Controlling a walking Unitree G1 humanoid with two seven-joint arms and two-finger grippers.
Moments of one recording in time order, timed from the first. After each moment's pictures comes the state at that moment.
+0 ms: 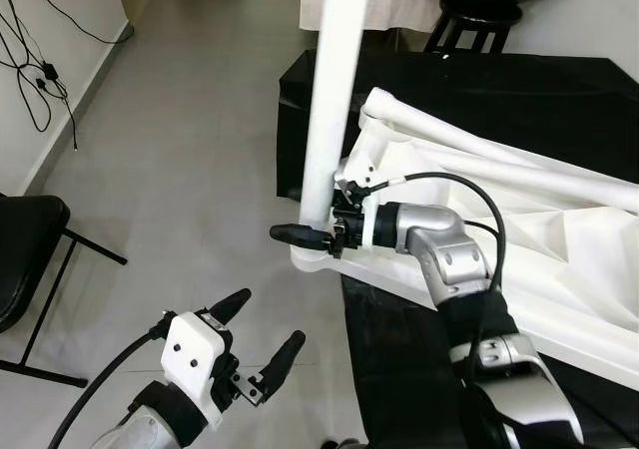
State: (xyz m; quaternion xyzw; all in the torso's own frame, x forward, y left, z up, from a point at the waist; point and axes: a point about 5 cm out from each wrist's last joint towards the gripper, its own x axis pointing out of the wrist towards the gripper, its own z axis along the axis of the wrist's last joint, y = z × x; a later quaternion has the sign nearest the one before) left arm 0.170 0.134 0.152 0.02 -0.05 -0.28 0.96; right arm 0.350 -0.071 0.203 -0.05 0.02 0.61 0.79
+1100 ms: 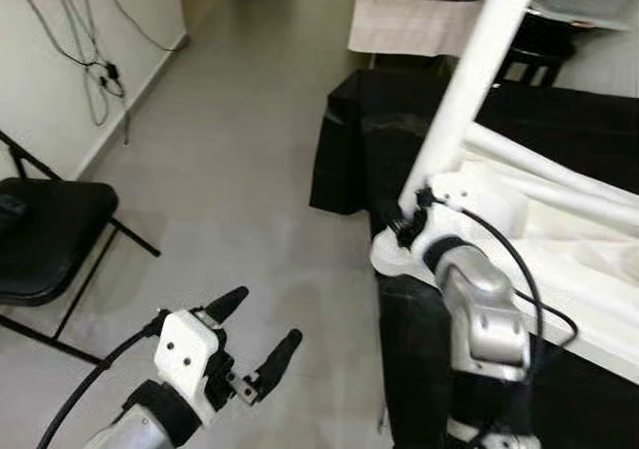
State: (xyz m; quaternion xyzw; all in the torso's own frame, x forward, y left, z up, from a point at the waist) left arm 0.167 0.136 0.152 0.01 -0.05 -0.28 0.96; right arm 0.323 -0.155 0.185 -0.01 0.05 0.07 1.00
